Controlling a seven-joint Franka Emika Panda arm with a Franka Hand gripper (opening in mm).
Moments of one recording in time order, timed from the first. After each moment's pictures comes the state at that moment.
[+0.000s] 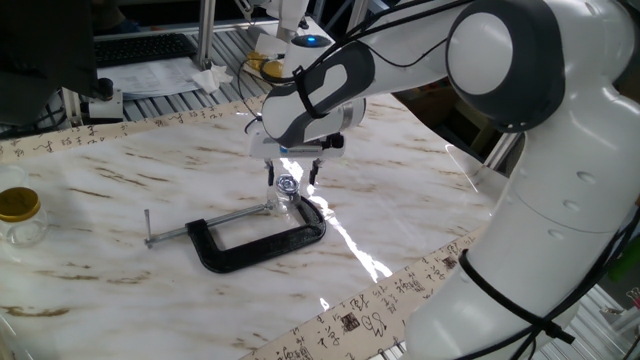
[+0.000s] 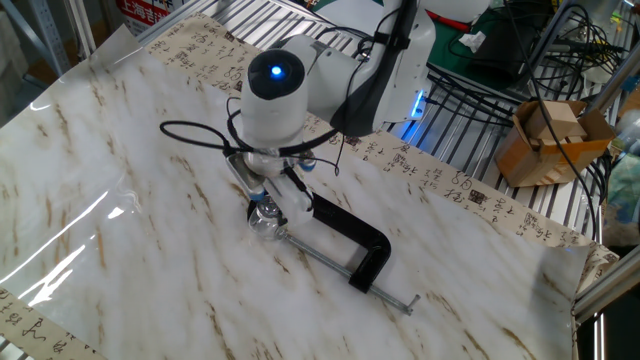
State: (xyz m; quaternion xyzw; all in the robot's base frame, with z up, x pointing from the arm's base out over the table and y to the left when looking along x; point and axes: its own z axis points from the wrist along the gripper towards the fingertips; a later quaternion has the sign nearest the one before) arm 0.490 -0.042 0.135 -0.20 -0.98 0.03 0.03
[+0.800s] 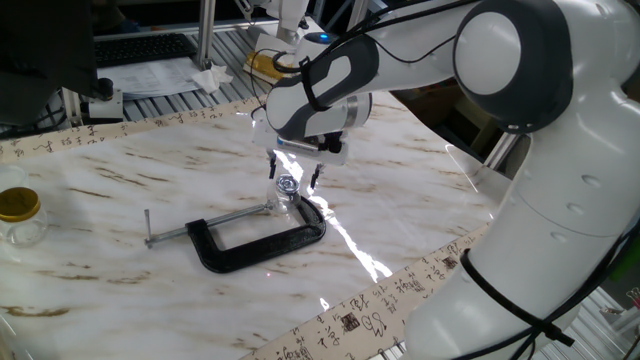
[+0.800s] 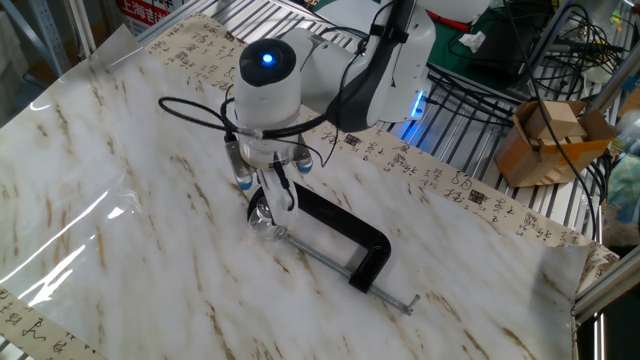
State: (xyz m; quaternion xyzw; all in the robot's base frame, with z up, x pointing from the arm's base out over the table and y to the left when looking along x) arm 0.488 -0.045 0.141 -0.33 -0.94 0.01 0.03
